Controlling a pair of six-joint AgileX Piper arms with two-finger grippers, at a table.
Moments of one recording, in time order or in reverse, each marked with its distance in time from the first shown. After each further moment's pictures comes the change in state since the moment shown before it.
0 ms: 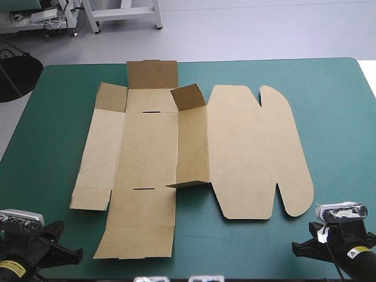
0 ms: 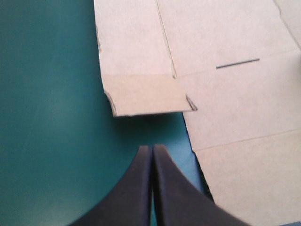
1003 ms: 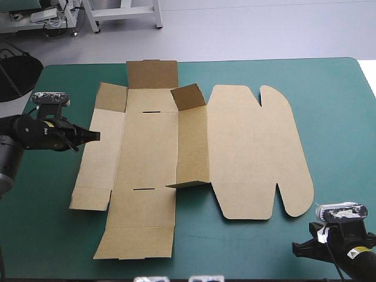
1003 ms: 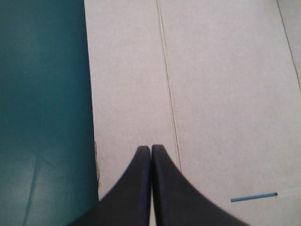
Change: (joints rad) left arm 0.158 1.016 -0.576 -0.174 -0.151 0.108; right arm 0.000 0.000 0.000 -0.002 0.002 0.000
